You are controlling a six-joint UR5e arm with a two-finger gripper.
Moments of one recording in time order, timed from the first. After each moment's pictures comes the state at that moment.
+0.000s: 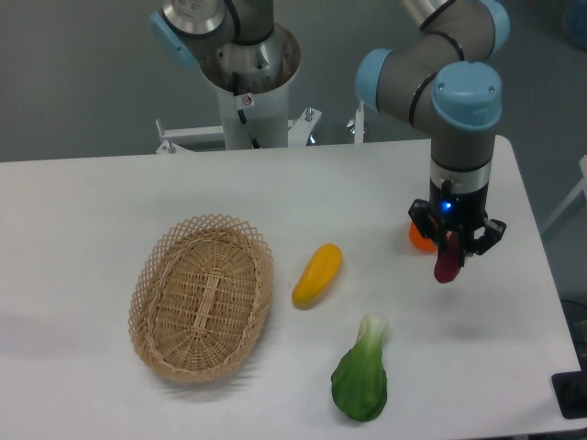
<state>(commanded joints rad) 2.67 -1.96 -1.61 -0.83 1.53 1.18</state>
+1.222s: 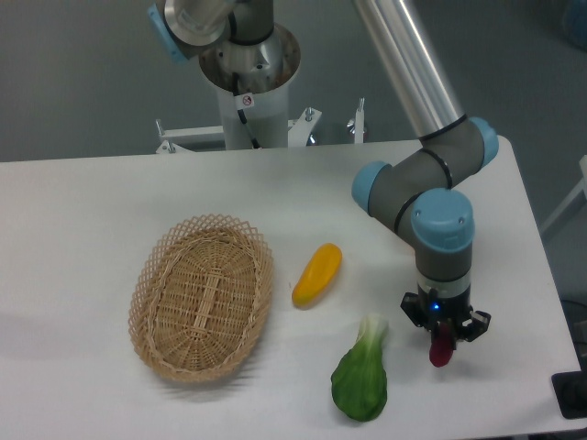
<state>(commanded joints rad) 2.59 -2.26 -1.51 -0.63 1.62 1.10</state>
